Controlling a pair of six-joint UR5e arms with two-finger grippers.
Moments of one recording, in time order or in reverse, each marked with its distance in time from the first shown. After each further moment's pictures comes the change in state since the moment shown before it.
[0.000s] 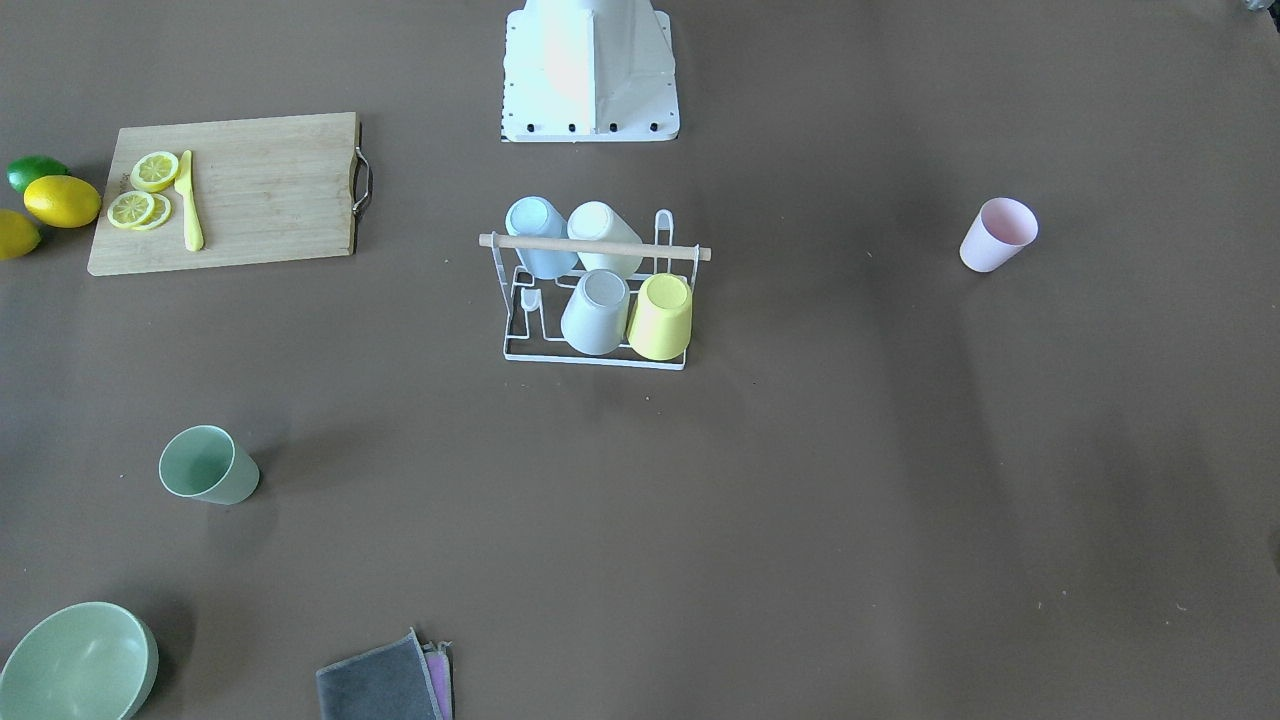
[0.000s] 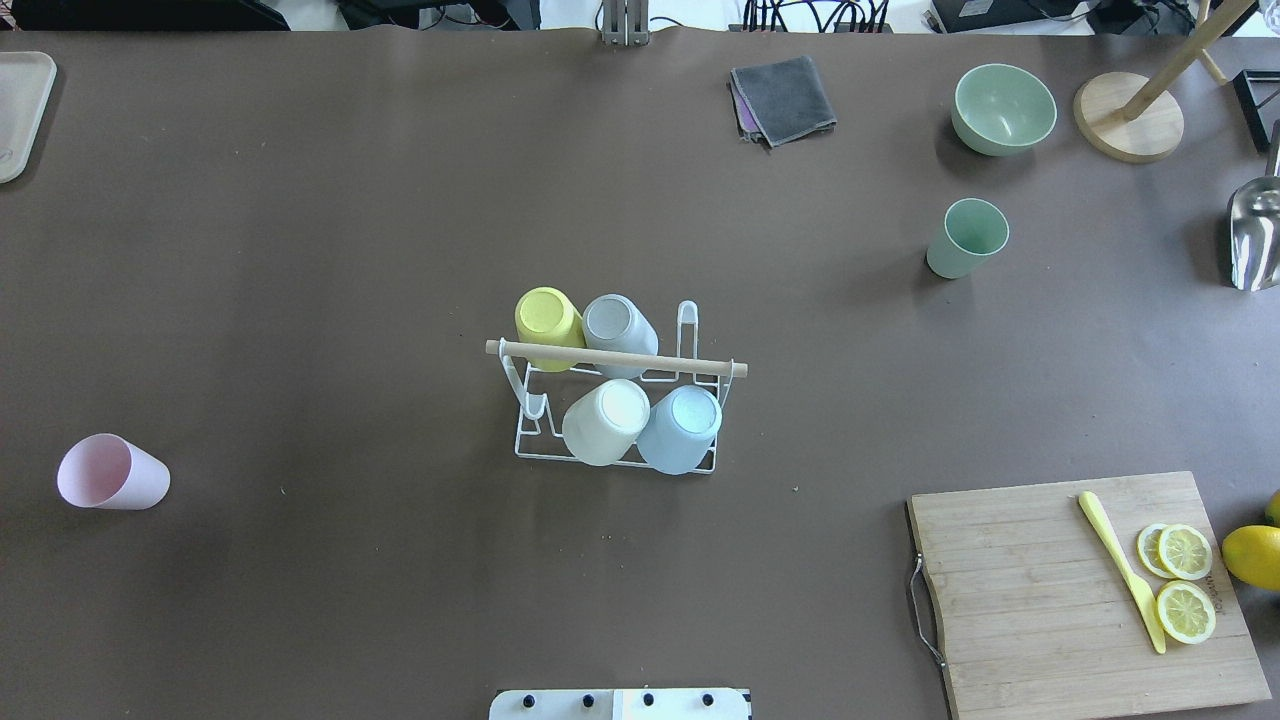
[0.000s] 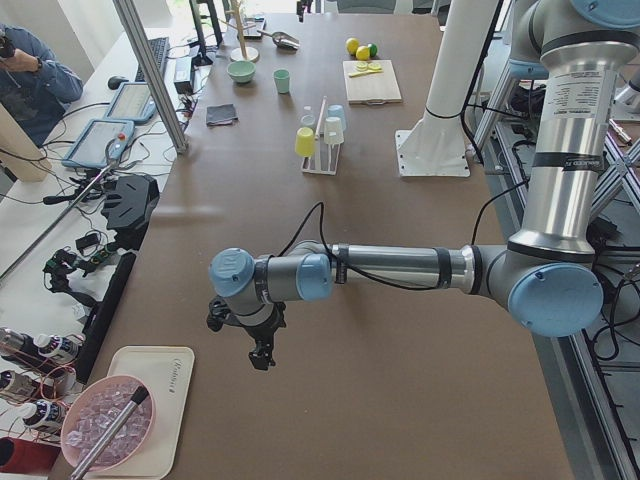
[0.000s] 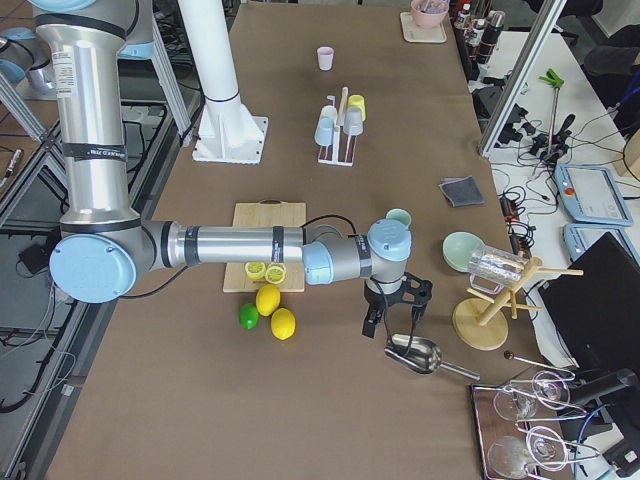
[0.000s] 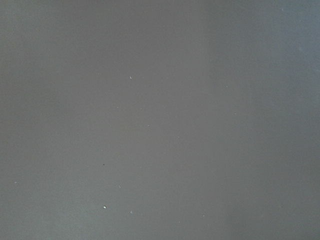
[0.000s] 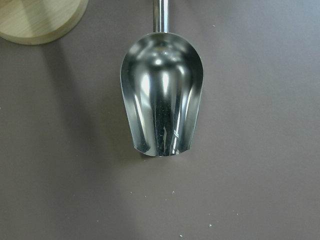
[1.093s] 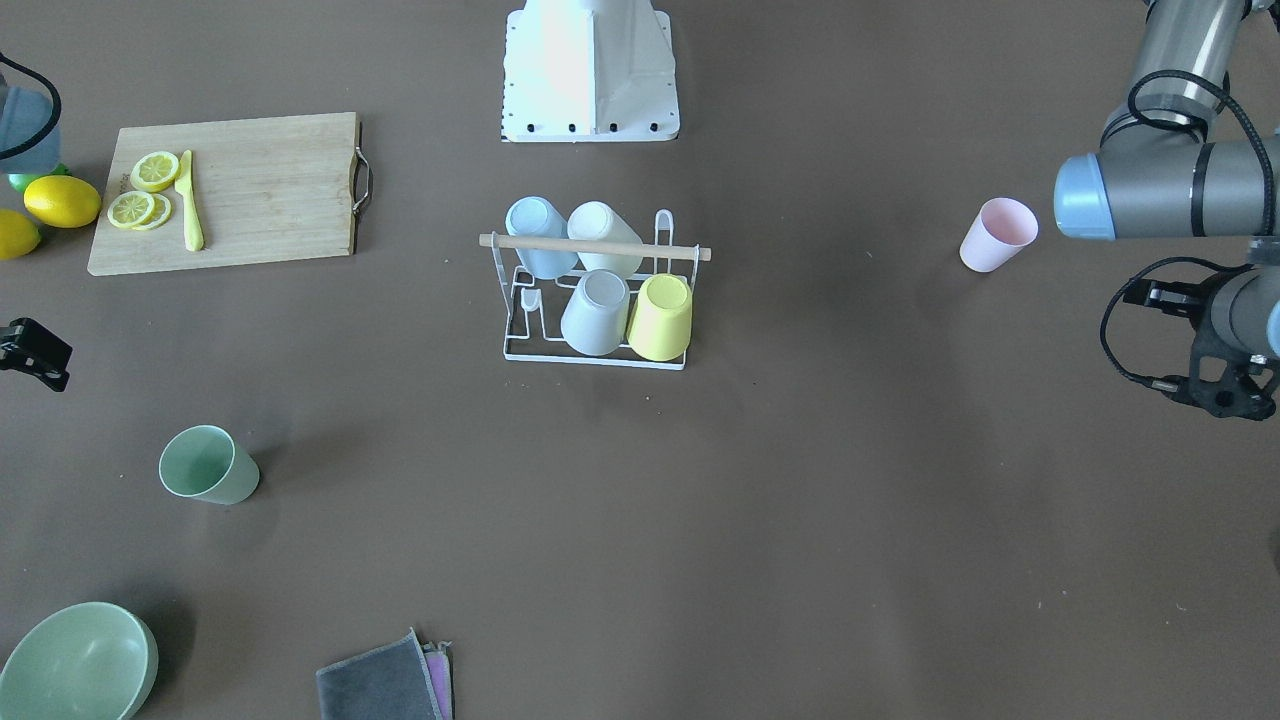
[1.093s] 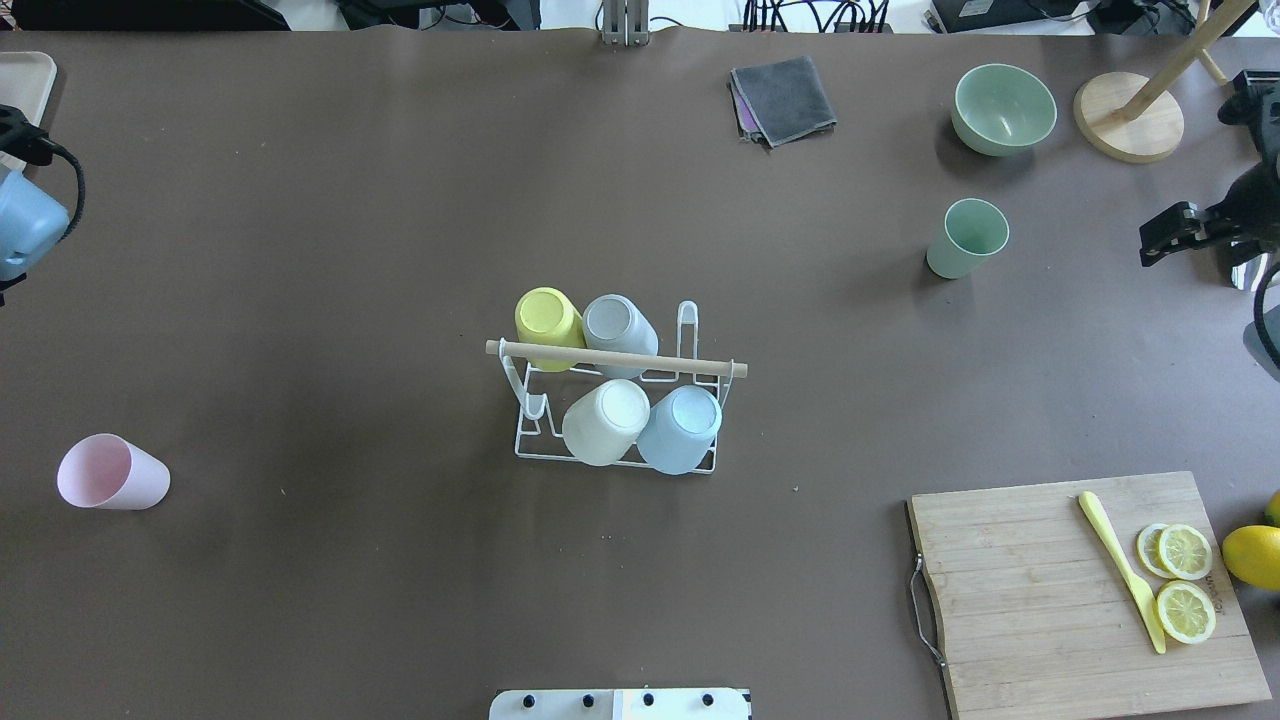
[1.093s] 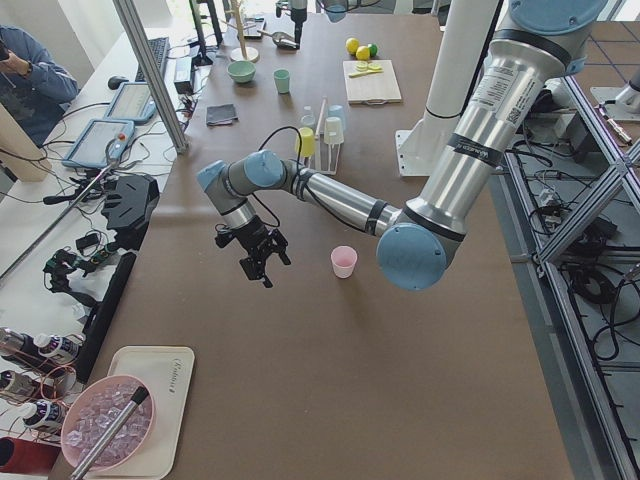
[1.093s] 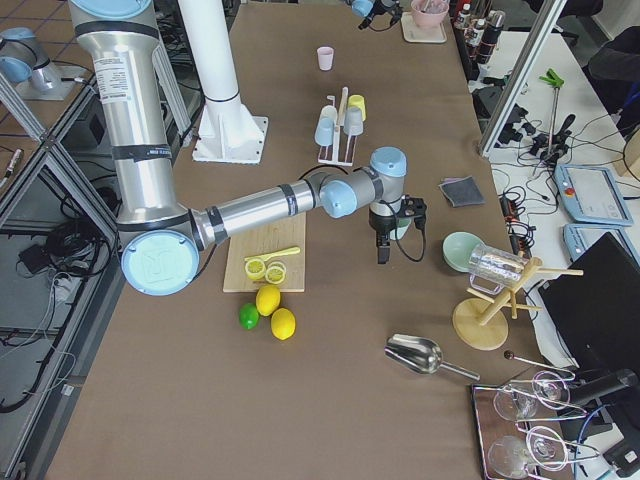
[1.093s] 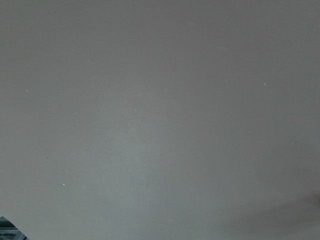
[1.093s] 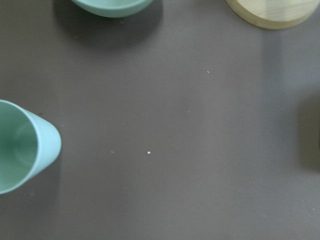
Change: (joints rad) left arm 0.368 -0.352 0.005 0.563 0.266 -0.005; right arm -0.318 0.129 0.175 -0.062 -0.126 0.006
